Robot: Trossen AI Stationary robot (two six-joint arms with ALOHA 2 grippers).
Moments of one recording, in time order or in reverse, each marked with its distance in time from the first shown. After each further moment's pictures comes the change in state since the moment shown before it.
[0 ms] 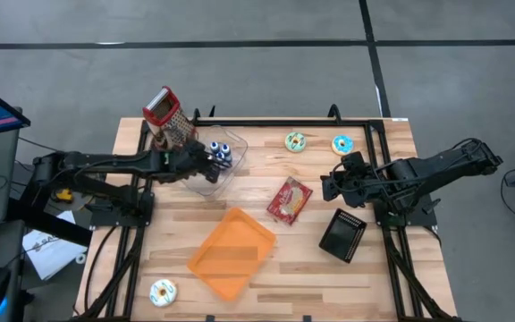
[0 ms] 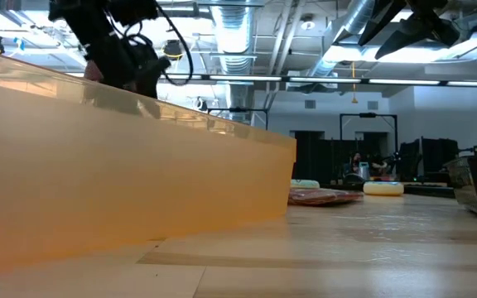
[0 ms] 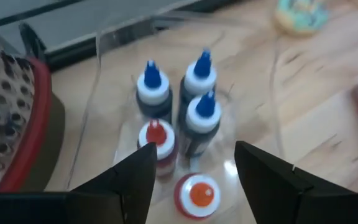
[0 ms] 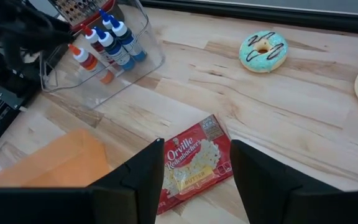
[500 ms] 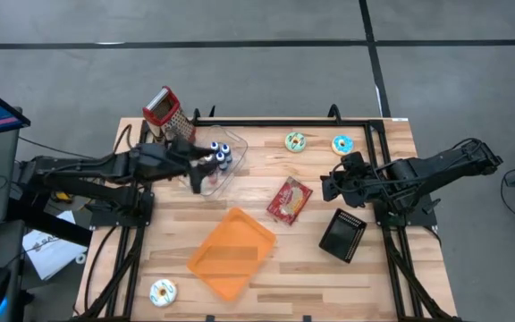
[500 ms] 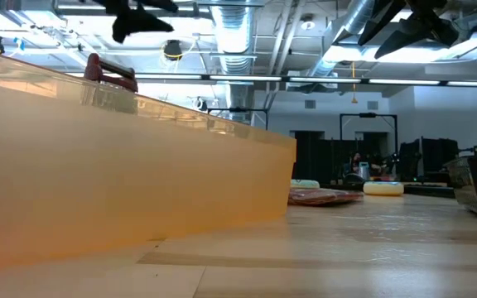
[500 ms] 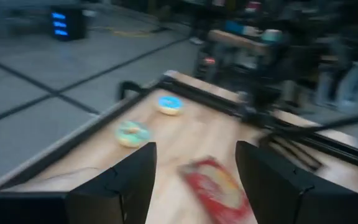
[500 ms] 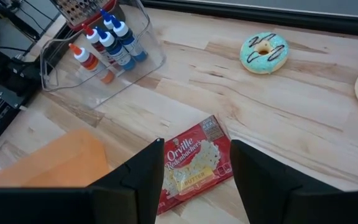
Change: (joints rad) left arm -0.150 -0.308 0.000 0.388 0.196 0.436; right arm 0.000 0.000 0.000 0.004 0.002 -0.011
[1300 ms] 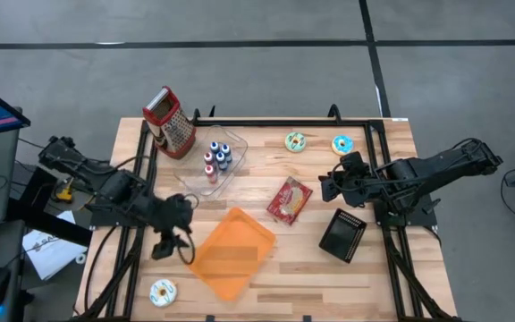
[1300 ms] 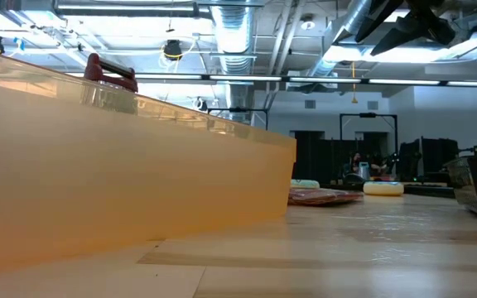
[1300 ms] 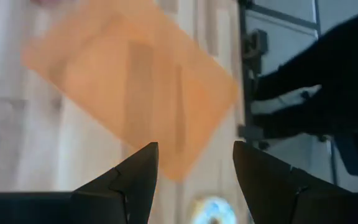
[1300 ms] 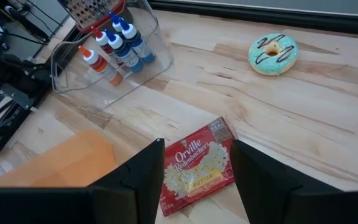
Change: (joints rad) left arm -0.543 0.273 0.419 -0.839 0.368 -0.335; right arm 0.000 0.000 0.000 0.036 -0.004 -0.015
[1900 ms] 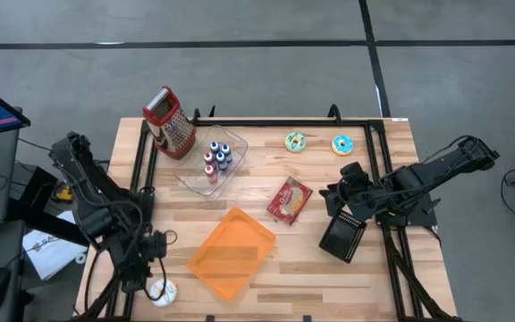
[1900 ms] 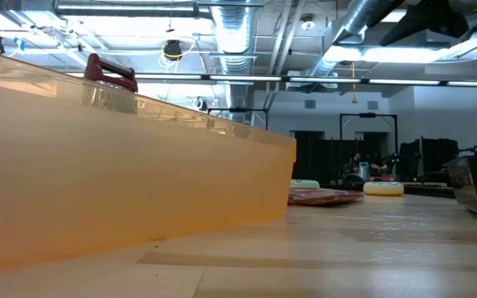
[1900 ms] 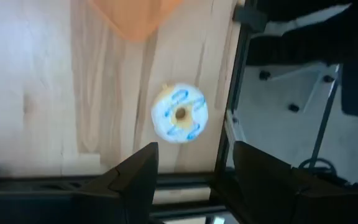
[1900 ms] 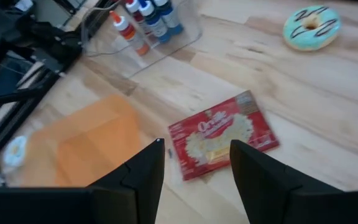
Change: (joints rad) left arm -0.412 0.090 0.004 -0.175 0.026 -0.498; right arm 0.129 0.000 0.000 0.007 -0.035 0.030
